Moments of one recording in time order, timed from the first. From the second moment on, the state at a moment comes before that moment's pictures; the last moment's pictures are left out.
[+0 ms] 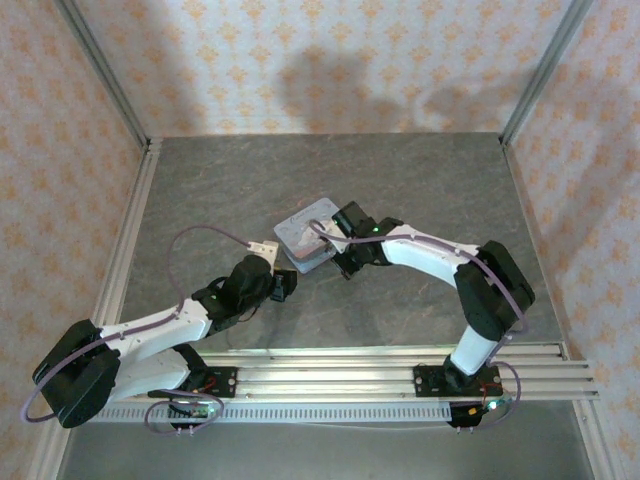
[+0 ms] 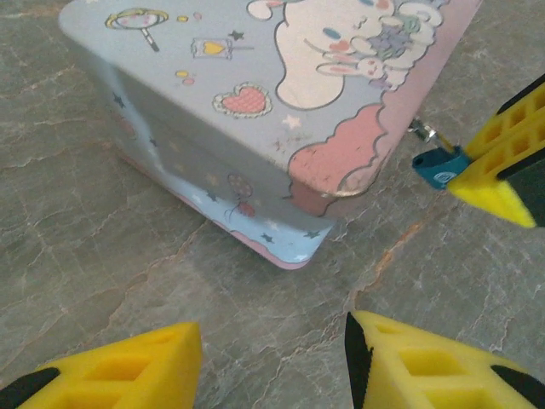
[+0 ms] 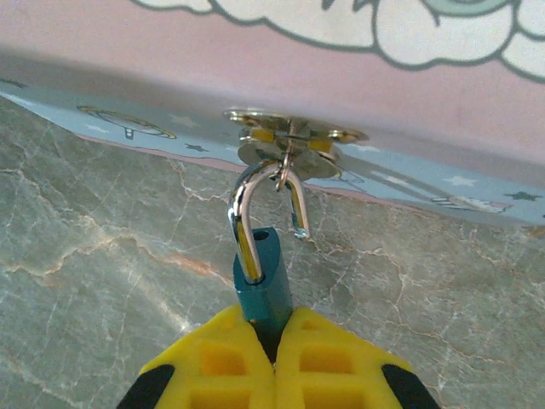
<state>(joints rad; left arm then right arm) -0.71 1.09 0.41 0.03 -0.16 -0.49 0.71 1.69 1.12 -0.60 -0.09 -0.12</state>
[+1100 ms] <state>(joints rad) -0.66 1.00 0.40 -0.05 -0.21 -0.53 0.84 1.79 1.23 -0.79 0.08 -0.27</state>
